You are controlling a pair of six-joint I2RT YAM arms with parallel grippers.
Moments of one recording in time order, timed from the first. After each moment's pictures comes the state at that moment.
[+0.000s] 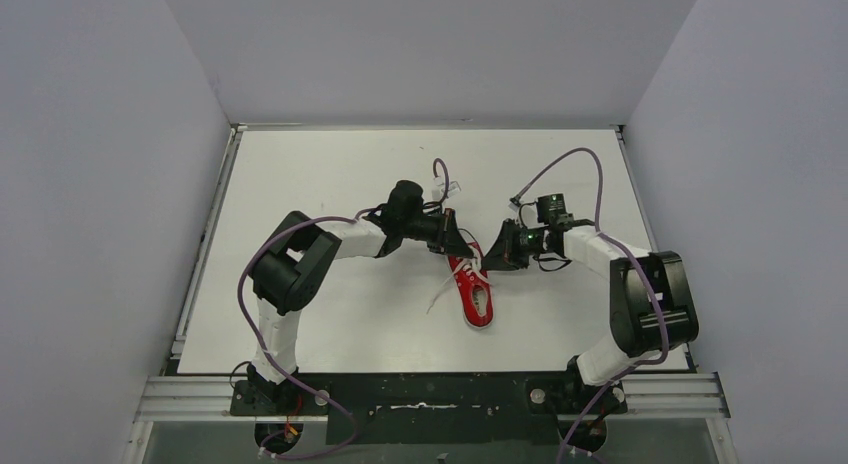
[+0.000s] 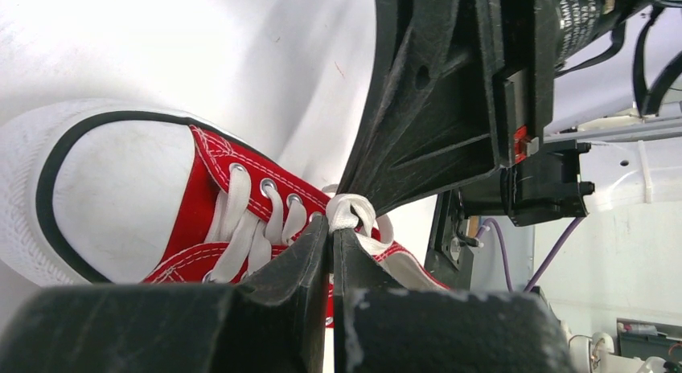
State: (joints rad) left arm -0.66 2.03 1.15 0.39 0.82 -0.64; right arm 0.17 1.59 0.81 -0.30 -0.79 0.45
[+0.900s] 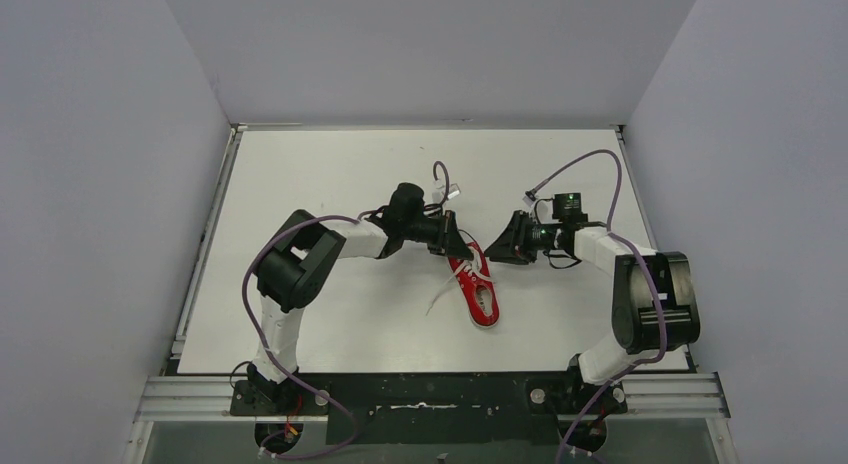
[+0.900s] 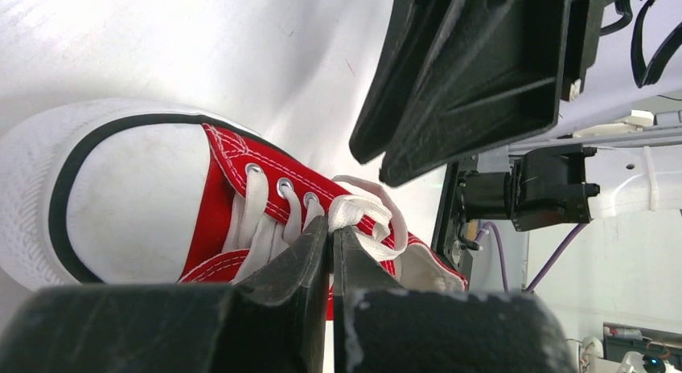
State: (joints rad) left arm -0.66 2.06 1.16 0.41 0.82 -0.66; right arm 0.09 1.58 0.80 -0.22 -0.88 0.48
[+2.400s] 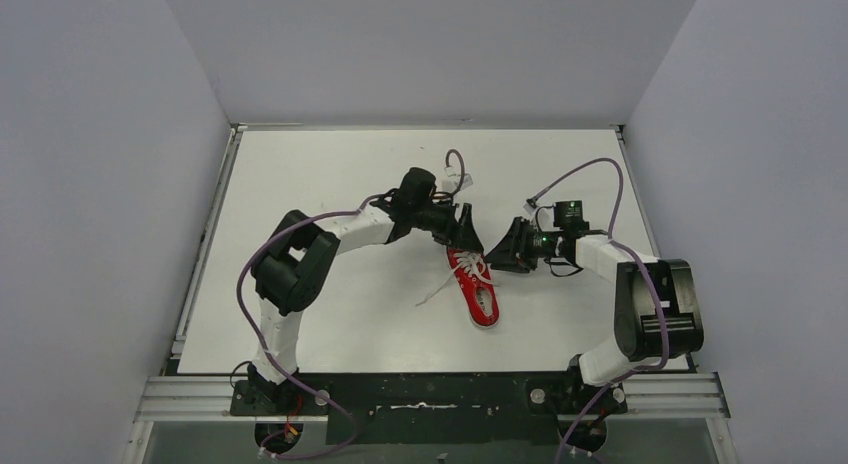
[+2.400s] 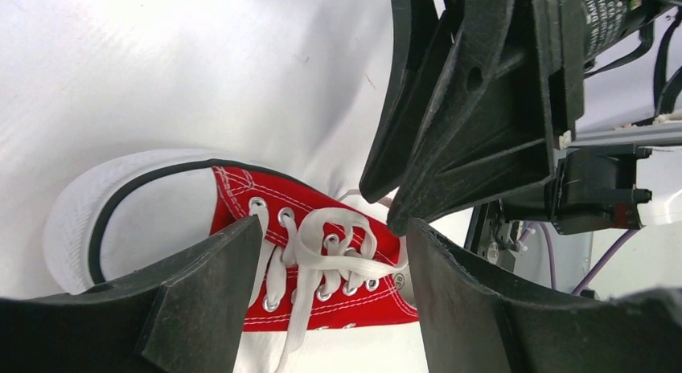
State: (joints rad) left arm -0.68 2.04 1.32 0.11 0.74 -0.47; right arm 0.07 1.56 0.73 -0.20 -0.89 0.50
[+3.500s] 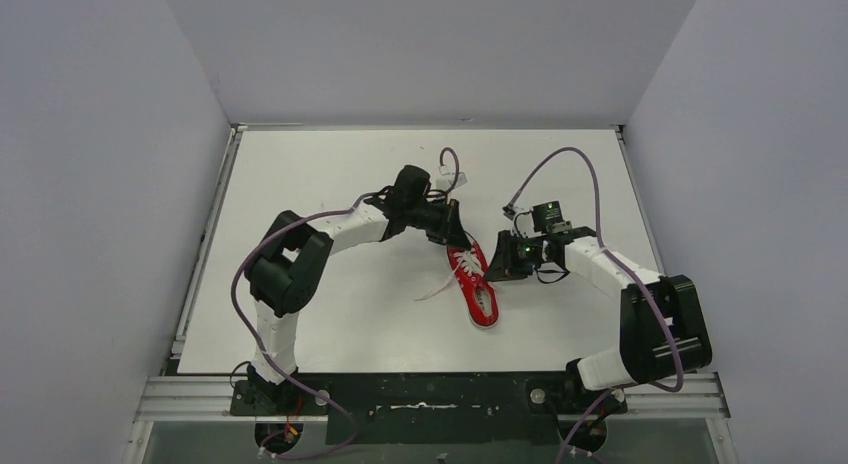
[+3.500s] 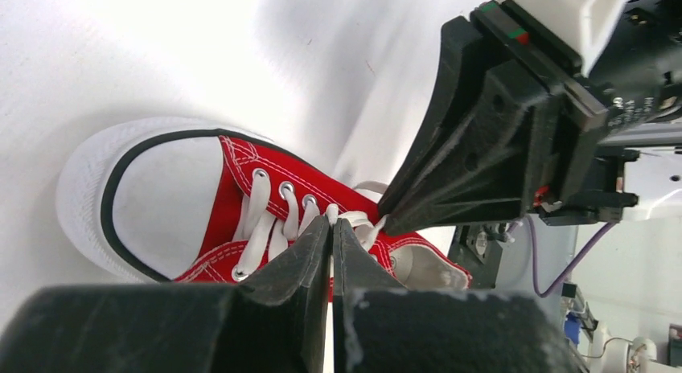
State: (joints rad) left arm -0.67 2.02 1.34 0.02 0.75 -0.45; right arm 0.25 1.44 0.77 -0.43 -0.63 0.25
